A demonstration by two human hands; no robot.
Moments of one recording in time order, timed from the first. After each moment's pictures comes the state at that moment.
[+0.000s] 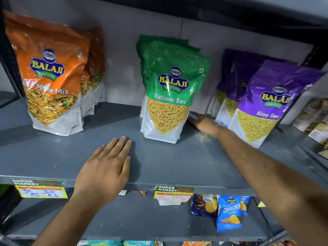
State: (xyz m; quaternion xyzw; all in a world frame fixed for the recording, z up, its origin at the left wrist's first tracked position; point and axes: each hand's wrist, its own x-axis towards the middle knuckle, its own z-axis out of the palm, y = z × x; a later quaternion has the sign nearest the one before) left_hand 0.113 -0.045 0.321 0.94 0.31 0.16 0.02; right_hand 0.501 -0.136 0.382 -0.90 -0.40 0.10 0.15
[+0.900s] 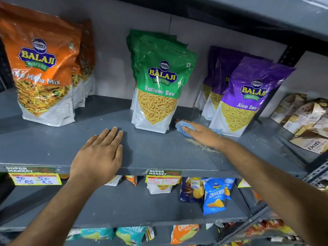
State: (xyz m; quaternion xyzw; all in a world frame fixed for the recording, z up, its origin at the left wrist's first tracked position) left_hand 0.113 -0.048 0.326 0.94 0.31 0.13 0.03; right_hand 0.449 -0.219 0.365 -0.83 -0.50 0.15 0.22
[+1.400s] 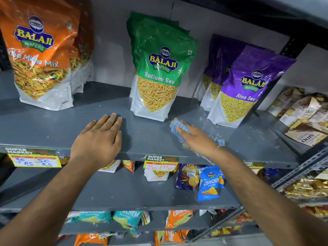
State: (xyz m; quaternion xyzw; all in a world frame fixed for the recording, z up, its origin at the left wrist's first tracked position) left_hand 0.114 -0.047 0.327 0.94 0.31 0.13 0.05; right_hand 0.366 -0.246 0.360 -0.82 -0.46 0.16 0.30
